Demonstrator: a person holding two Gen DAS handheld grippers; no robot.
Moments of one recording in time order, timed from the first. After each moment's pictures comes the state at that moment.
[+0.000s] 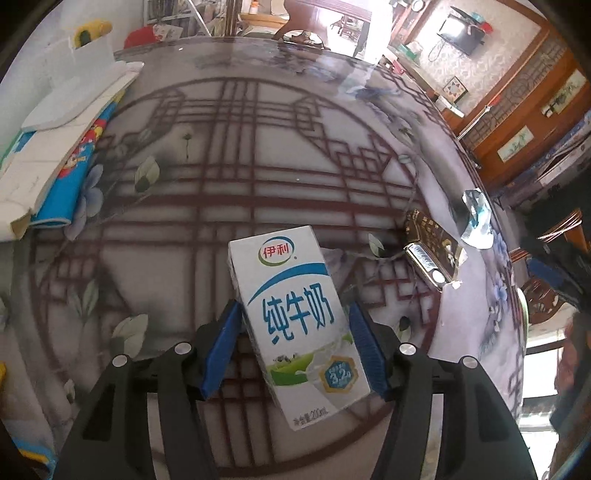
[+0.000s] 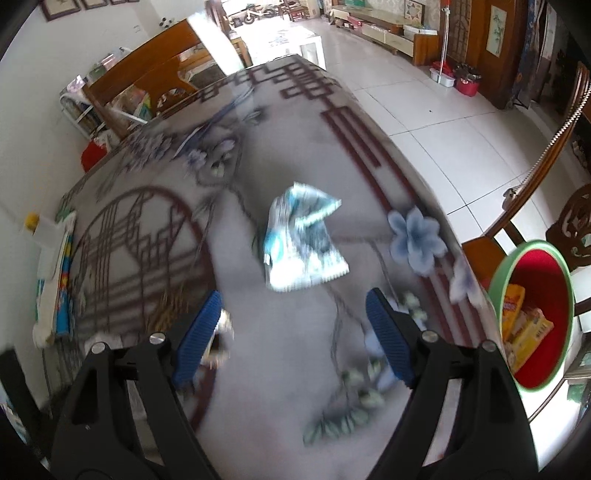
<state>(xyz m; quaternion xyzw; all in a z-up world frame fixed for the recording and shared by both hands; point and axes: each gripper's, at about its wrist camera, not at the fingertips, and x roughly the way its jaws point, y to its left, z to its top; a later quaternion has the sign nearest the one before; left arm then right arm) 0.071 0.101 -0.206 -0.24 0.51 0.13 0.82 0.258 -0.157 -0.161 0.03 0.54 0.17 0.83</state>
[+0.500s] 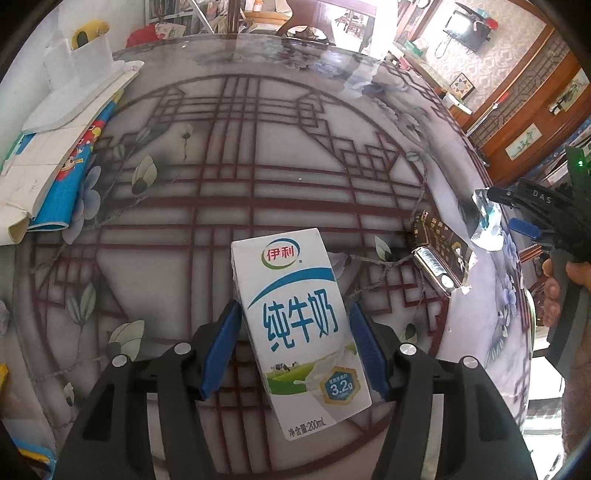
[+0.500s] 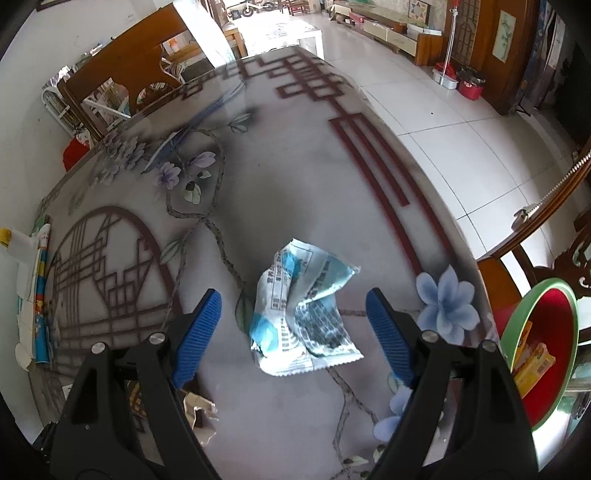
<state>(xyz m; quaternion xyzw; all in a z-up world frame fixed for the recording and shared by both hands) 0.082 0.100 -0.212 -0.23 0.52 0.14 0.81 0.318 -0.127 -0.193 0.00 0.54 0.16 0.82</state>
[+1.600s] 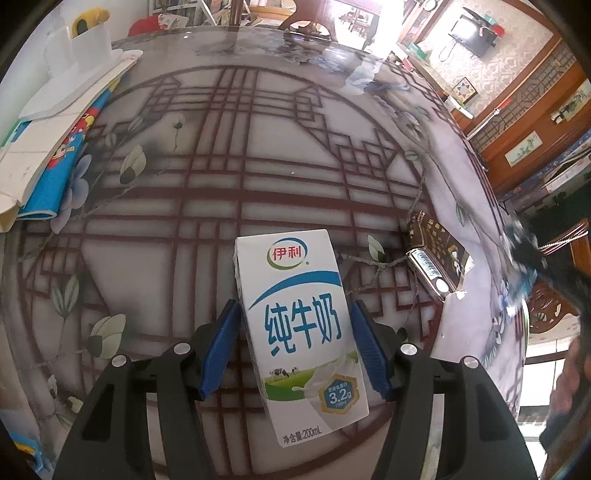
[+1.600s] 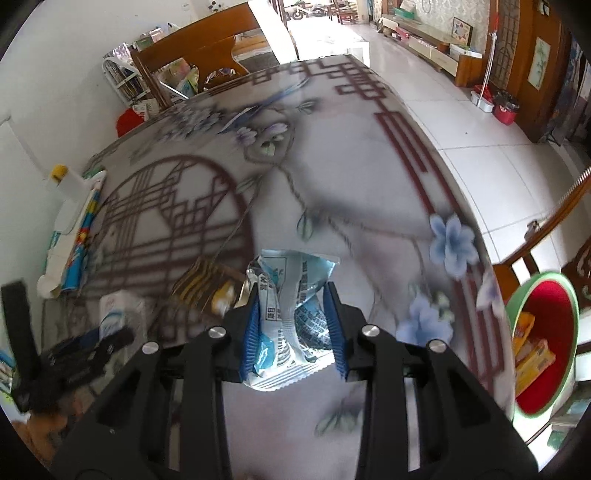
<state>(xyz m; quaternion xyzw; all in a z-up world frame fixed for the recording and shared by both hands) 0.089 0.096 -0.218 -0.25 0.52 0.14 0.80 0.219 -0.144 -0.154 -0.01 0.52 0.24 0.82</state>
